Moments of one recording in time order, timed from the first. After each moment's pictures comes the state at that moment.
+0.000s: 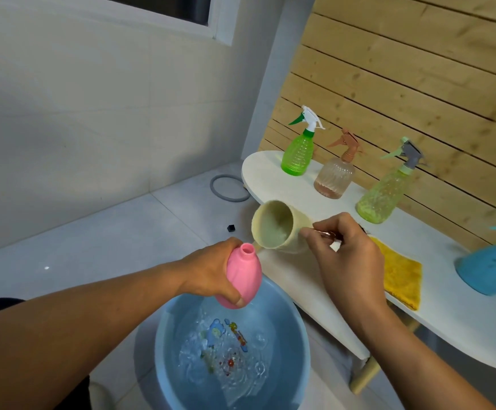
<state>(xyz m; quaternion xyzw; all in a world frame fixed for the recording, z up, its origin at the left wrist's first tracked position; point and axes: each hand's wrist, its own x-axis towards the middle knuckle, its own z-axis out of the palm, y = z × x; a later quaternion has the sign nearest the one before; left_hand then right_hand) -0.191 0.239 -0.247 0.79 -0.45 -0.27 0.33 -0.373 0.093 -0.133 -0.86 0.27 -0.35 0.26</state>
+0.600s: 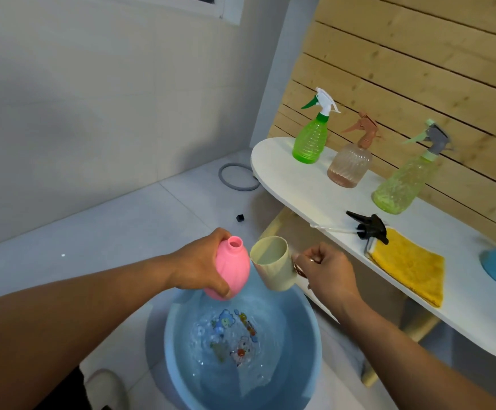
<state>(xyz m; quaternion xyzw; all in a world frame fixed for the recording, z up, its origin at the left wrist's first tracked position) -0.176 0.262 -0.258 0.81 -0.39 -0.29 0.34 -0.345 0.048 -0.233 -0.82 0.40 -0.16 0.38</state>
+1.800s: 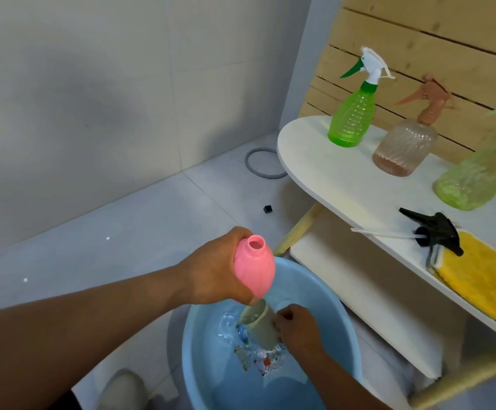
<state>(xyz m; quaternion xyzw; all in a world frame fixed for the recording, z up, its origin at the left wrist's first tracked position) -0.169 0.251 -0.263 0.82 -0.36 -0.27 0.35 -0.313 0.074 -0.424 -0.81 0.44 0.05 0.40</state>
